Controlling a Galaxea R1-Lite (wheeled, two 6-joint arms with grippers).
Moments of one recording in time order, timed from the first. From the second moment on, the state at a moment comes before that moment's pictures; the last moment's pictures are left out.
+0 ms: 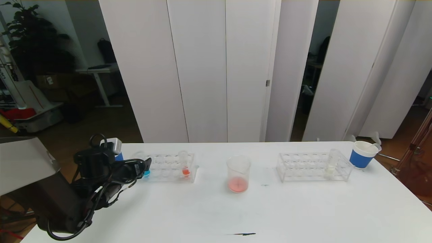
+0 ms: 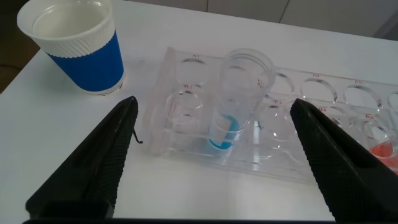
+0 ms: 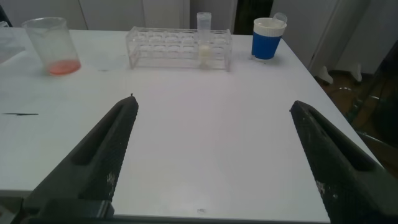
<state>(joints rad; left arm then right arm) -0.02 2.11 -0.57 -1.22 0.15 -0.12 0.00 0.00 -0.02 0.05 -0.01 0.00</state>
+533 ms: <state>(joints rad) -0.02 2.22 -0.63 -1.31 0.20 -0.10 0.00 0.00 -0.02 0.05 -0.01 0.00</state>
